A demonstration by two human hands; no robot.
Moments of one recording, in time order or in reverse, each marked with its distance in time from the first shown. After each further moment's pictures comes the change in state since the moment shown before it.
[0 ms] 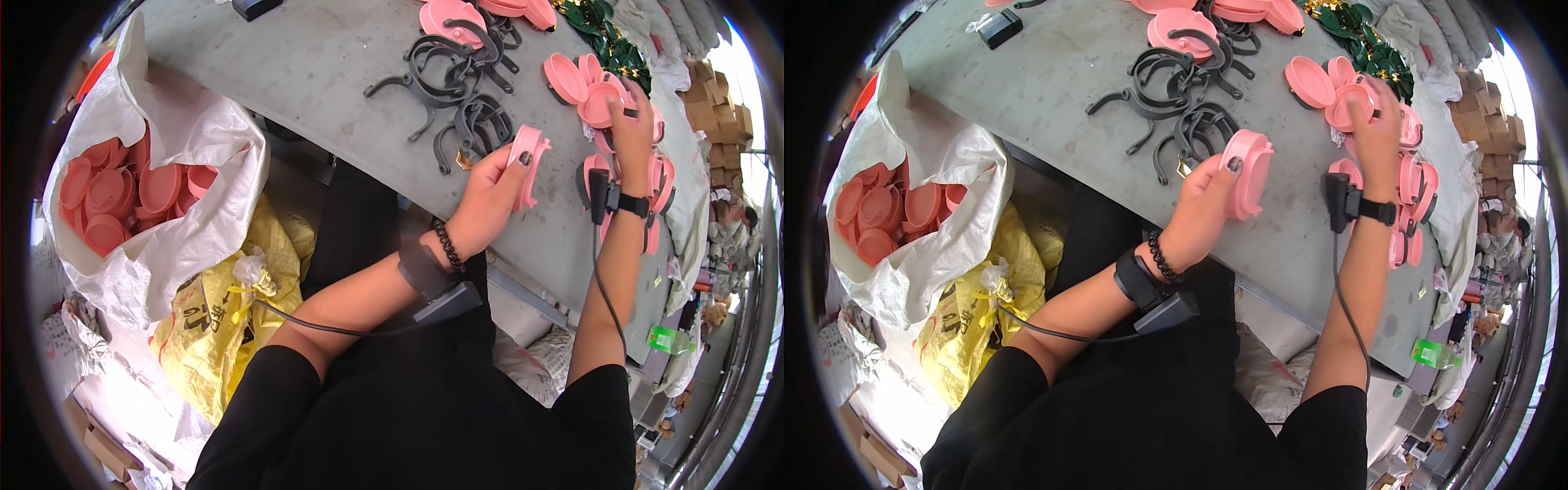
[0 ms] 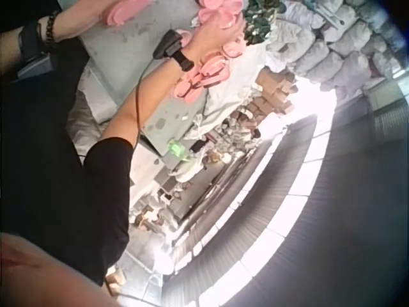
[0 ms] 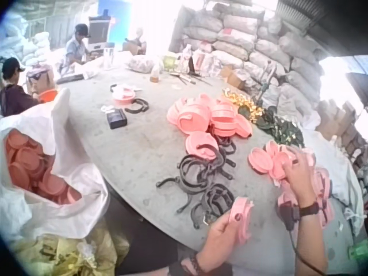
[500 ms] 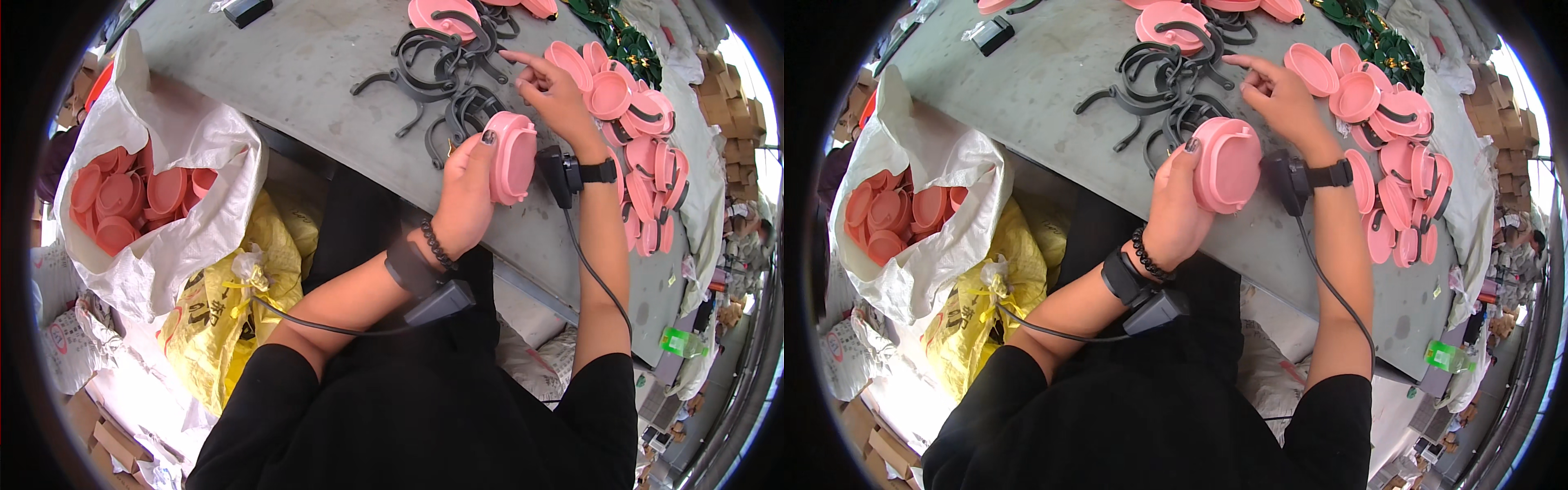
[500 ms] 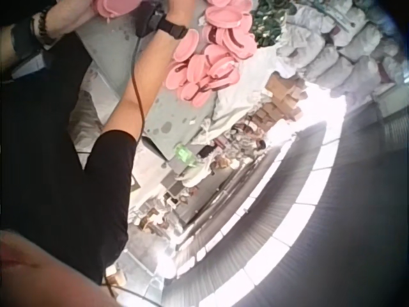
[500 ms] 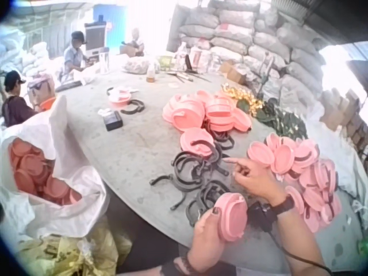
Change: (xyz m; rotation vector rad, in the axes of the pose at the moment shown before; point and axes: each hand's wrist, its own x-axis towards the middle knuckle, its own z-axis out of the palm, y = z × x) left_hand -0.001 0.009 0.005 -0.160 0.173 0.015; right_hand -0.006 -0.073 0.066 0.618 -0.627 0.134
